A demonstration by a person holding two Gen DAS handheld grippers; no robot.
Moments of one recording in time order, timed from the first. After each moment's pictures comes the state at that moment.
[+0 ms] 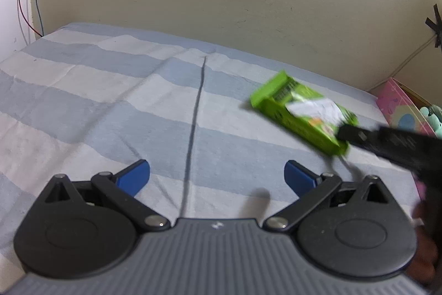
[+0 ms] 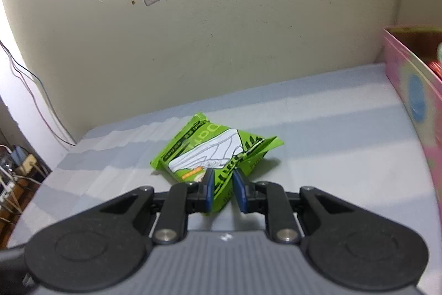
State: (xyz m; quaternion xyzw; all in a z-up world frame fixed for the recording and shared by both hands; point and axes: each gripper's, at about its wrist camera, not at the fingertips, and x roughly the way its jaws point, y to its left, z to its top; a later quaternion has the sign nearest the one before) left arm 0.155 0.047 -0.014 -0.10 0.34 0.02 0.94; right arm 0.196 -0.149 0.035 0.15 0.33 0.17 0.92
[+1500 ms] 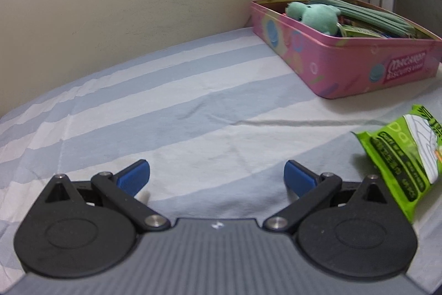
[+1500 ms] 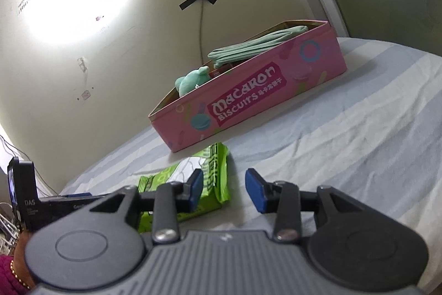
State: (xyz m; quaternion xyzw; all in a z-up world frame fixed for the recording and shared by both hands) left arm 0.080 -0.114 -0.016 0.13 0.32 -0.12 0.93; right arm -0.077 -0.387 0.023 0.27 0.24 0.02 0.93
